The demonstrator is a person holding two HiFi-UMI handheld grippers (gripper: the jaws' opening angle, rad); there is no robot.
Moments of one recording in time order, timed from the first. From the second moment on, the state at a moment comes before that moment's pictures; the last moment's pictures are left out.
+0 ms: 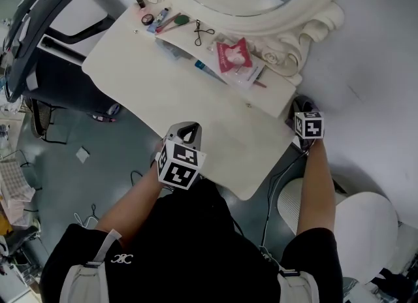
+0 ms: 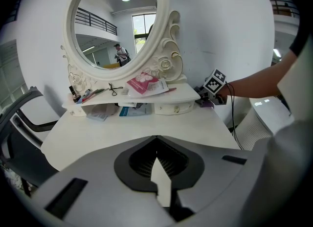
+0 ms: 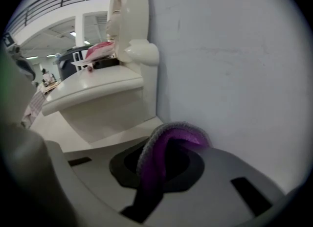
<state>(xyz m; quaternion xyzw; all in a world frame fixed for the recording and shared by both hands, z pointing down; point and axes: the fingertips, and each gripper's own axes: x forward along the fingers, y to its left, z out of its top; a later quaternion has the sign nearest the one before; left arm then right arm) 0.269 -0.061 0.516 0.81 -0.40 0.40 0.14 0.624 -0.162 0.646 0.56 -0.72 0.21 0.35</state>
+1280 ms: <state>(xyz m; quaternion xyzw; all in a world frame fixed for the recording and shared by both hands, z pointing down) 0.267 -0.050 0.493 0.82 -0.40 0.39 0.12 0.604 -0.120 0.649 0.54 -0.76 0.20 0.30</state>
